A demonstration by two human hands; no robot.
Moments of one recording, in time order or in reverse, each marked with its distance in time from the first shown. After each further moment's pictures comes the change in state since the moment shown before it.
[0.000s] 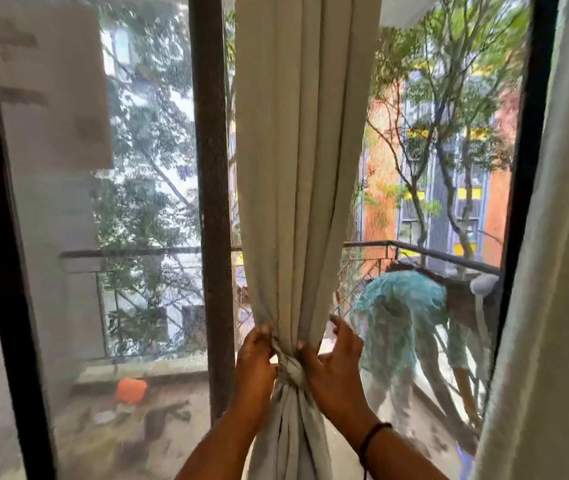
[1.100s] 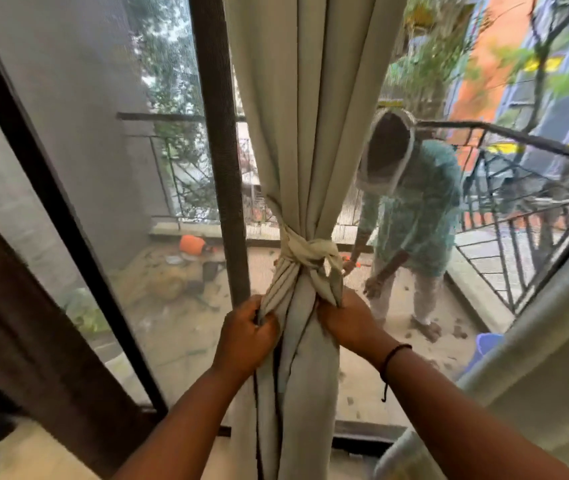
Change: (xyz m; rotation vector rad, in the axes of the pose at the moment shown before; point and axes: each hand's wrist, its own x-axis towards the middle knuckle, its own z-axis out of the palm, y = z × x) left_hand -0.060 -0.144 -0.056 0.813 0.099 0.243; right_hand -0.026 0.122 -0.034 0.034 -0.659 0.184
